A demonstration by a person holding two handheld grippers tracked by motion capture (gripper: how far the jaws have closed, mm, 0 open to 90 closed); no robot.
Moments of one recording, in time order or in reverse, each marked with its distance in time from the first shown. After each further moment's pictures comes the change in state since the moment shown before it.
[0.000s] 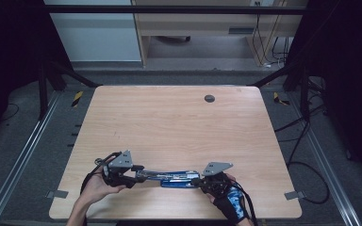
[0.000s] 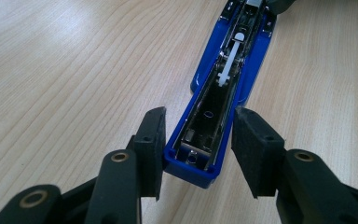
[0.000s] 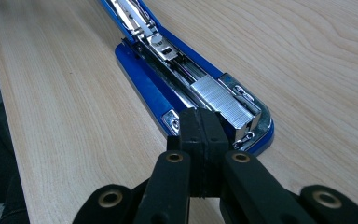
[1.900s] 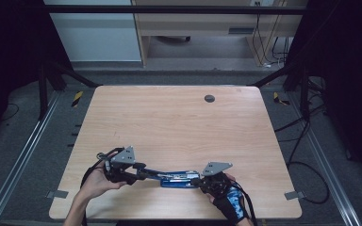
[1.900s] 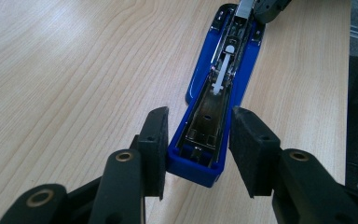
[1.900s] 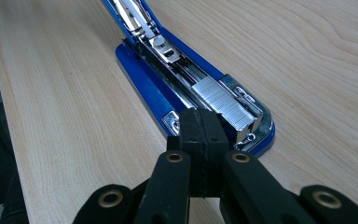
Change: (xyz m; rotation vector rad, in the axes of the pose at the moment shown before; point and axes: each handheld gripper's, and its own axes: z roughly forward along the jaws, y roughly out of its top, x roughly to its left) left arm 0.002 0.021 -0.007 0.047 -0.031 0.045; right arm 0.001 0.001 0.000 0.007 -0.003 -0.004
